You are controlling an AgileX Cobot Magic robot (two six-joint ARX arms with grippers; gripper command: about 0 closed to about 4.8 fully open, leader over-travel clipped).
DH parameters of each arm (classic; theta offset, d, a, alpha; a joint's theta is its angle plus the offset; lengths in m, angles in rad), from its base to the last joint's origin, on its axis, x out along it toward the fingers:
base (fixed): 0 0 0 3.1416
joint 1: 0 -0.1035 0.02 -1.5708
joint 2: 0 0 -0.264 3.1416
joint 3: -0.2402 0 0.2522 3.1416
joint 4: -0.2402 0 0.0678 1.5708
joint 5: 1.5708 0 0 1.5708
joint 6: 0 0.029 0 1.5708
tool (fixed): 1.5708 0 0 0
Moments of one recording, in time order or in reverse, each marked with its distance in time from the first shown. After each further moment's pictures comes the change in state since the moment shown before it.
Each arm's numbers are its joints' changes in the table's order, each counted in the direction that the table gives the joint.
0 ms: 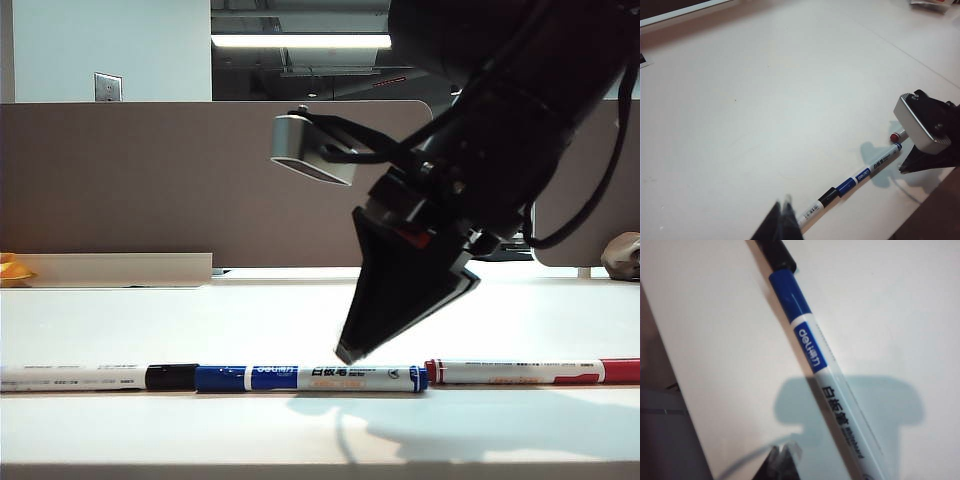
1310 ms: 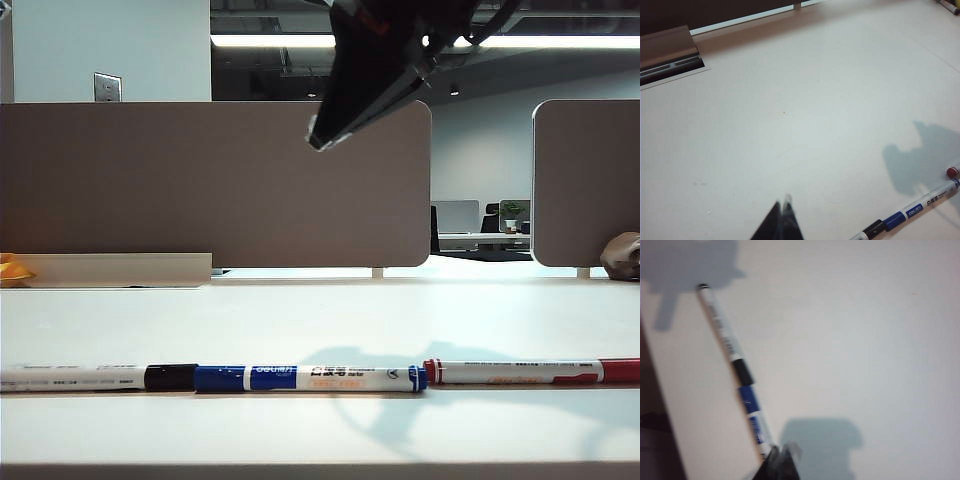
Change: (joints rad) left arm 0.000 -0.077 -0.007 0.141 -0.161 -0.065; right arm 0.060 0.044 -0.400 -0.291 -0.004 -0.149
